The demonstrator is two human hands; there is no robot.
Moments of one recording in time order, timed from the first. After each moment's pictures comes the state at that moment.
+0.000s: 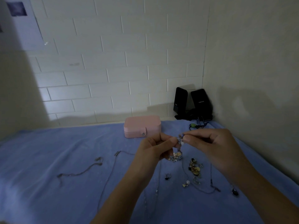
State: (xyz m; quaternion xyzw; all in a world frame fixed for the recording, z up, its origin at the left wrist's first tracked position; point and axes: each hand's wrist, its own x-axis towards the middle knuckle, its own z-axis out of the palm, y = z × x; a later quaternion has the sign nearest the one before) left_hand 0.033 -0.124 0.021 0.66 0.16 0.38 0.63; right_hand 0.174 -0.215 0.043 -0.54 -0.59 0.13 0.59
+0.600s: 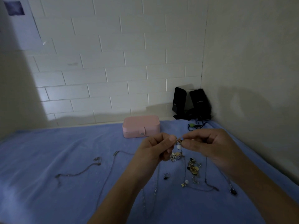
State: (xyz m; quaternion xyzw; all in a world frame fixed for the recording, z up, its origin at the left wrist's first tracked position) left_hand 0.033 -0.121 0.019 0.66 0.10 0.36 0.65; right_hand 0.183 -0.211 0.038 -0.54 -0.59 0.21 0.56
